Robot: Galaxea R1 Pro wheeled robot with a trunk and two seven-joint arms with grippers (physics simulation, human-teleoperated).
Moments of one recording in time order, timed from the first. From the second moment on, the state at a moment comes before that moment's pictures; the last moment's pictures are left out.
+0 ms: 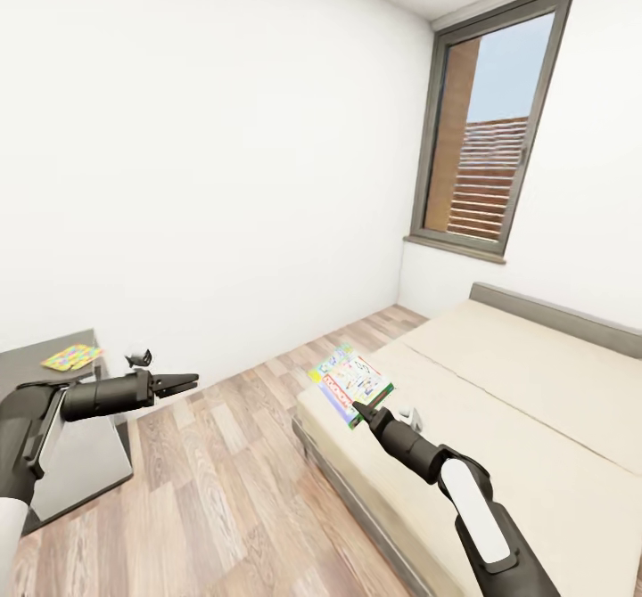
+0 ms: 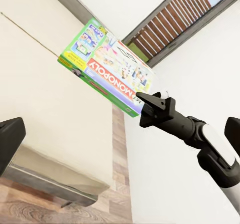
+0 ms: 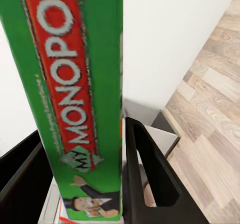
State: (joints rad) left arm -0.65 0.34 0.27 -1.08 -0.02 1.01 -1.55; right arm -0.35 0.04 0.05 -1.23 -1.00 0.59 0.15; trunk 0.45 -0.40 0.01
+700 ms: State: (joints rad) left arm -0.65 0.34 0.27 -1.08 -0.02 1.01 -1.55; right arm -0.35 0.04 0.05 -1.19 -1.00 0.59 0.14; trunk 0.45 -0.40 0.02
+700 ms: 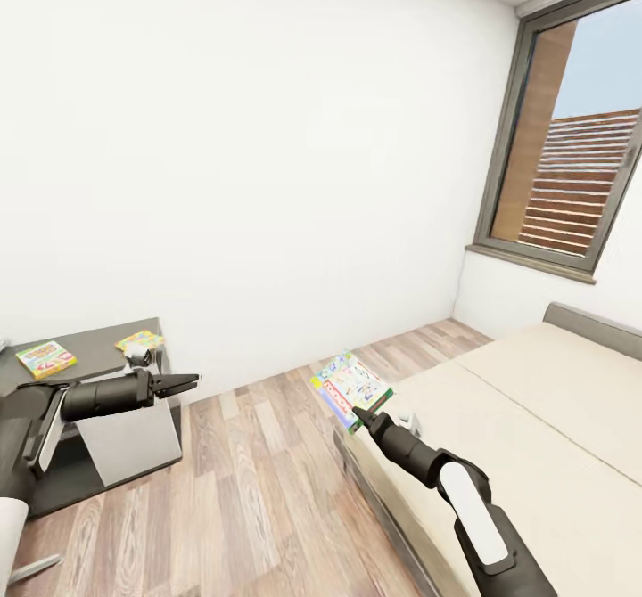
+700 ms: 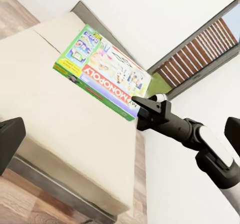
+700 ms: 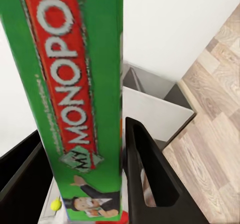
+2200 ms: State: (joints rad) left arm -0.65 0.34 0.27 -1.08 -0.02 1.01 -1.55; right arm -0.35 0.04 0.05 -1.19 -0.93 0.59 0.14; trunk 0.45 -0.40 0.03
